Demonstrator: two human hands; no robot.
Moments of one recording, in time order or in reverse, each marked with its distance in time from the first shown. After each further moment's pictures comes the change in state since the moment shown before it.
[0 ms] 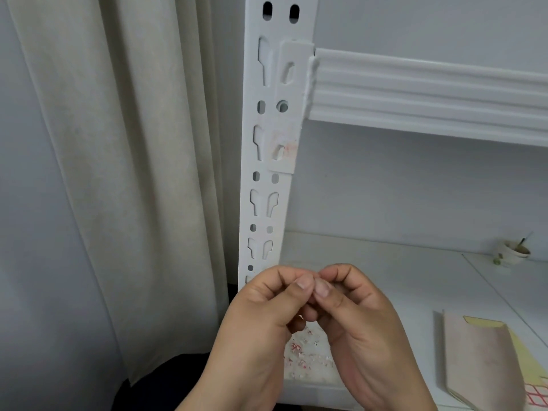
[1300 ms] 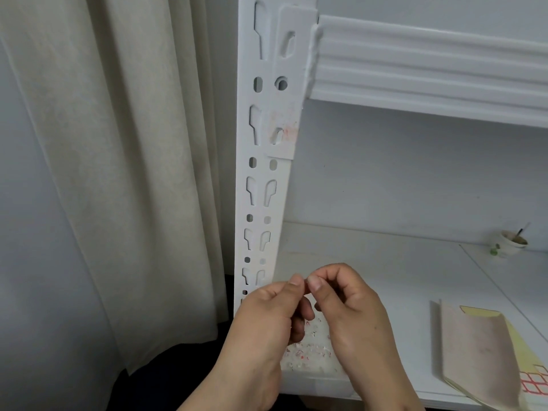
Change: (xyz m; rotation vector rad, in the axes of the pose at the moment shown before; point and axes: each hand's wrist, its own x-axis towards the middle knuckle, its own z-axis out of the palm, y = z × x) left_hand 0.016 -0.027 -0.007 0.167 0.130 -0.236; right_hand 0.004 0.012 -0.010 -0.772 0.211 -0.088
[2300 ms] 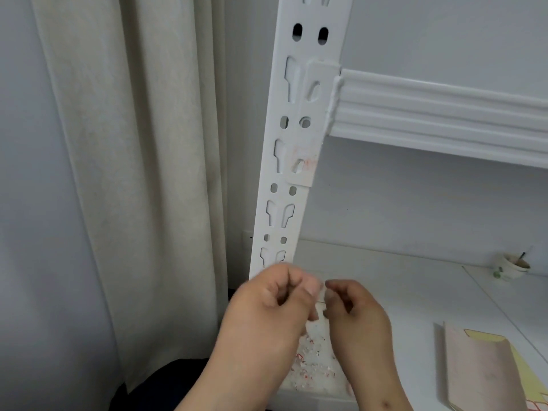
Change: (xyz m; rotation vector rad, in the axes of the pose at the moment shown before) left_hand -0.031 0.045 -0.008 0.248 0.033 0.381; right_hand 0.016 0.012 0.012 -0.272 0.172 0.060
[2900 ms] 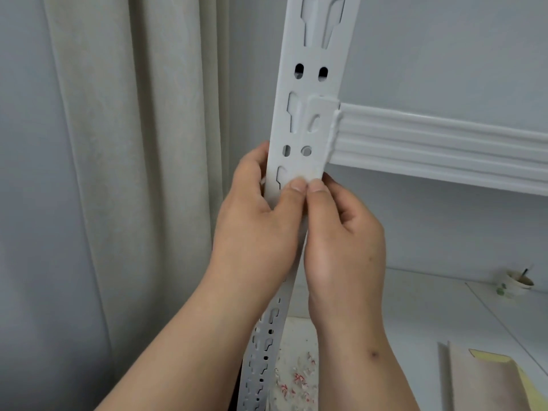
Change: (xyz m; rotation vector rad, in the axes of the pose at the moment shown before) left_hand 0.051 0.074 -0.008 0.041 0.137 0.364; right_hand 0.004 -0.147 -0.009 0.567 0.099 -0.276
